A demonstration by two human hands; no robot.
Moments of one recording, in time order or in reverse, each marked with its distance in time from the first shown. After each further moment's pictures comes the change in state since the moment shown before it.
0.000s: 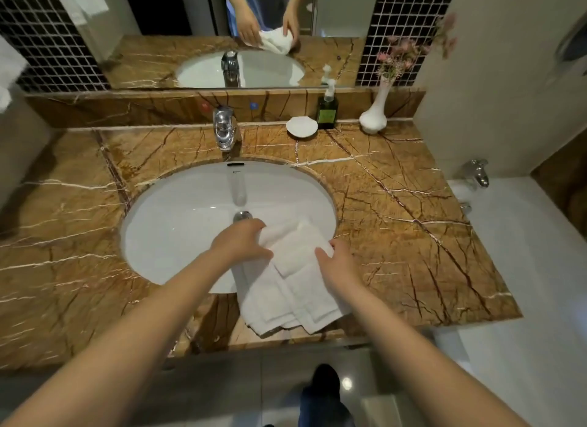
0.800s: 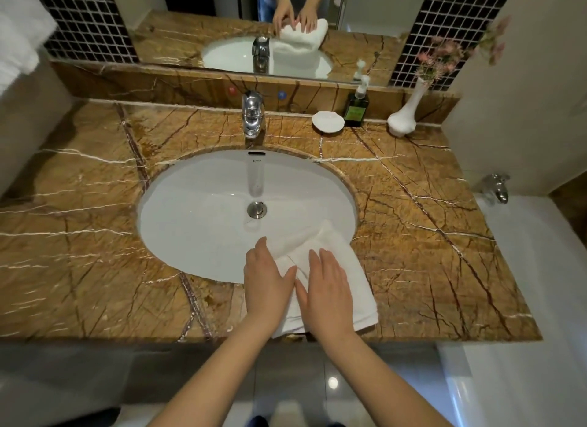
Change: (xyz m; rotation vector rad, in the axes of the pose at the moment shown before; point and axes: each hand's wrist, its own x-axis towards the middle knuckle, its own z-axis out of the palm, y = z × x) left_hand -0.068 0.023 0.081 -0.536 0.496 -0.244; right_hand -0.051 0.017 0.057 -0.795 0.212 -0.599
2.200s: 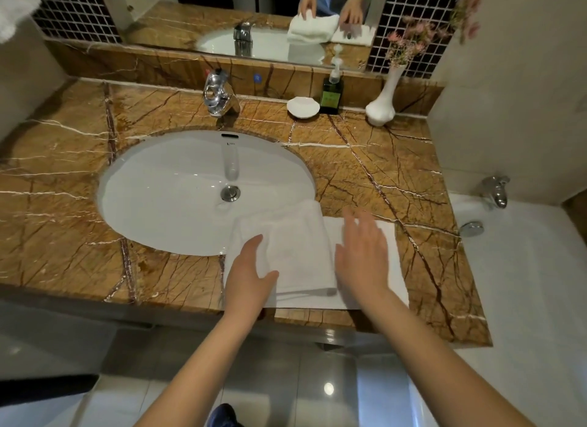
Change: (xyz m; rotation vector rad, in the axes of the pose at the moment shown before) left_hand -0.059 0.043 0.077 -0.124 -0.046 -0.039; right_hand 0.040 0.175 -0.053 -0.070 0.008 -0.001
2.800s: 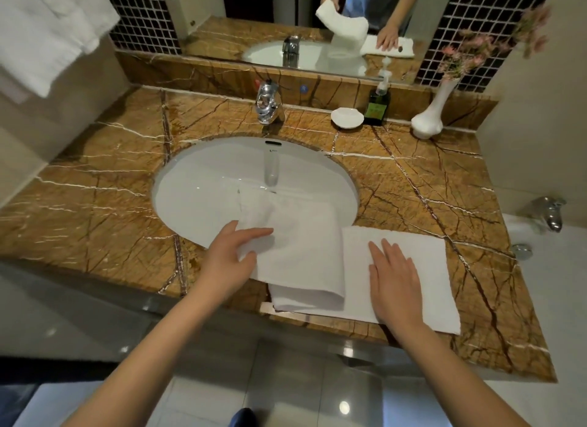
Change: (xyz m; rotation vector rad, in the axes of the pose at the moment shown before) left_hand 0.015 -0.014 -0.118 0.042 0.029 0.208; right_hand -0.020 -0.003 0.042 0.006 -0.103 -0.044
